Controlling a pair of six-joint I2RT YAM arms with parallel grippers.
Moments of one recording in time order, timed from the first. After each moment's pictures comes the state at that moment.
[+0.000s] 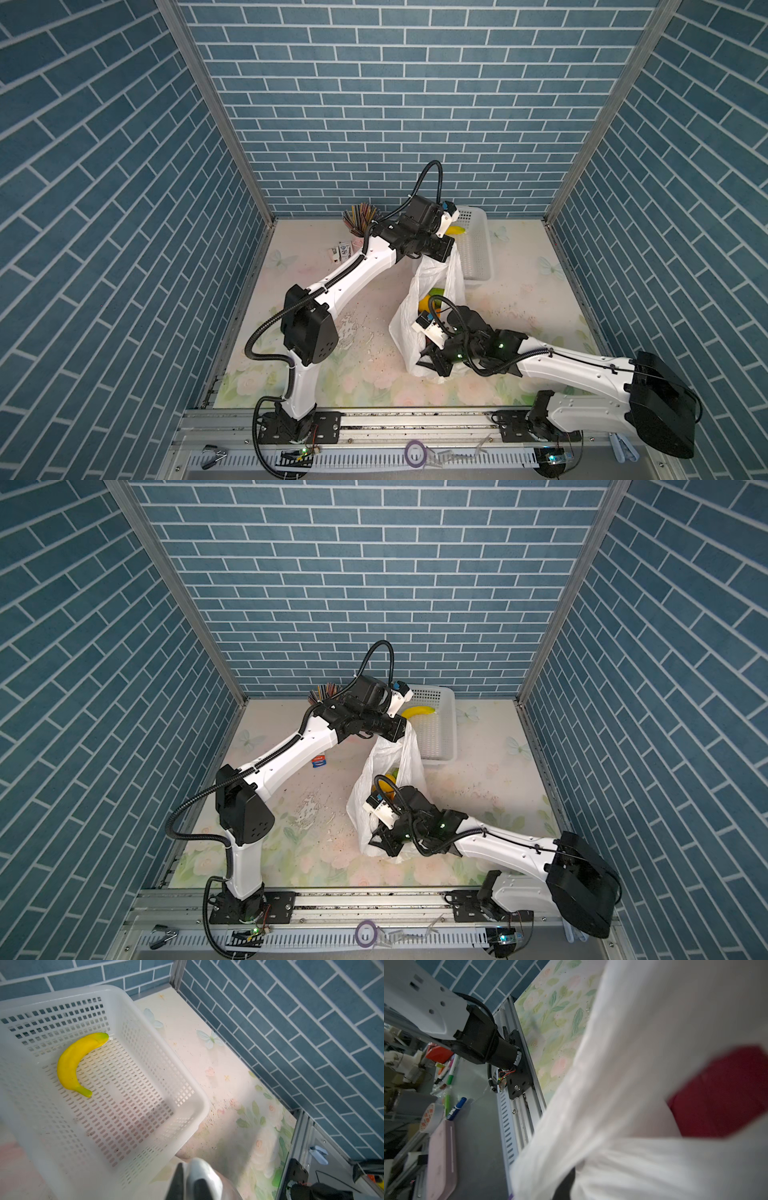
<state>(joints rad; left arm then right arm) -0.70 1.98 1.96 -0.65 0.35 -0.21 1.04 1.20 0.61 -0.14 -0.46 0.26</state>
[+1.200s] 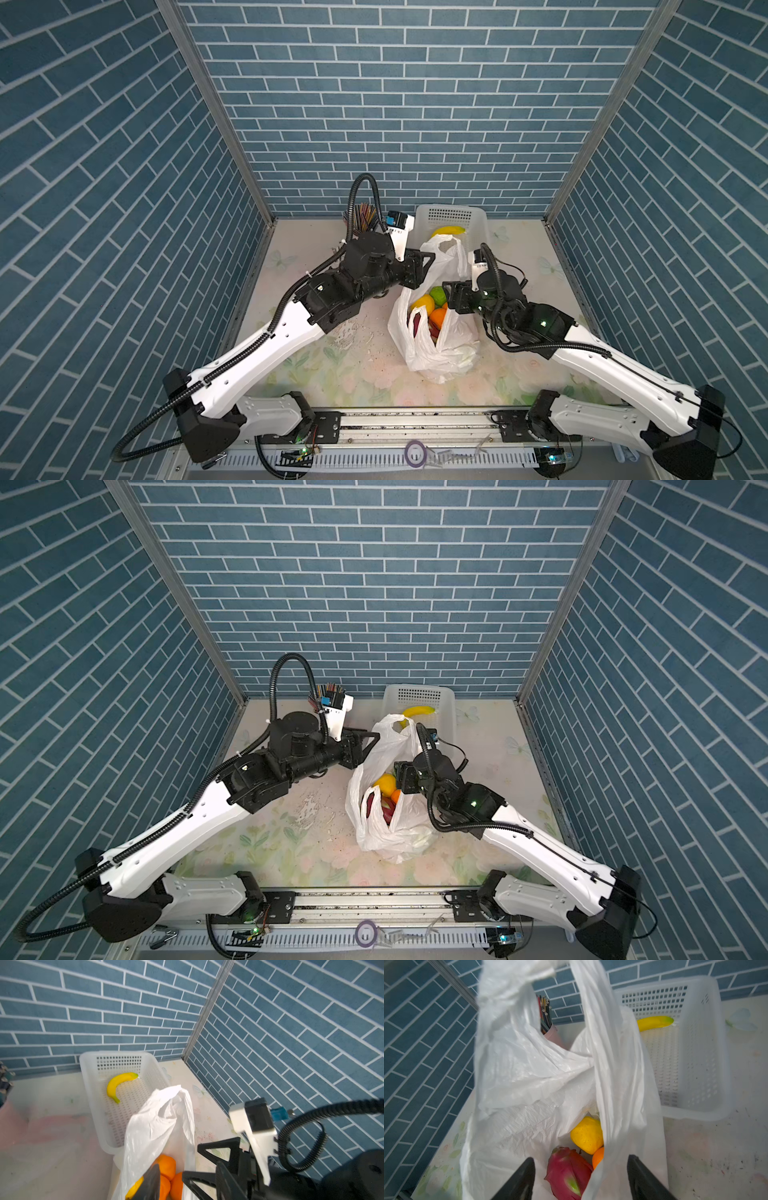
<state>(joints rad) -0.88 1.26 1.33 -0.39 0.00 -0.51 0.89 1.08 0.97 -0.47 0.30 0.61</state>
